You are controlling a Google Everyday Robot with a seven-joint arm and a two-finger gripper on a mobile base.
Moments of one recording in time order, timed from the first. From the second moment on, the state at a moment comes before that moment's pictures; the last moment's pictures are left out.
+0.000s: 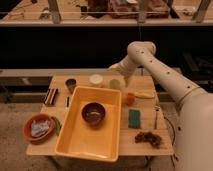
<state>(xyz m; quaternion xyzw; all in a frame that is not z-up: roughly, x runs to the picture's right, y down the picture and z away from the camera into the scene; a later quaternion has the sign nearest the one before) 0.082 -0.069 0.849 -0.11 -0.25 -0.40 0.87</state>
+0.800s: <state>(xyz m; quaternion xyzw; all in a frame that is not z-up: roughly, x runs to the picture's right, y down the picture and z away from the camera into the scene) 0.105 -0.029 0.926 -0.18 -0.23 -0.35 0.89</state>
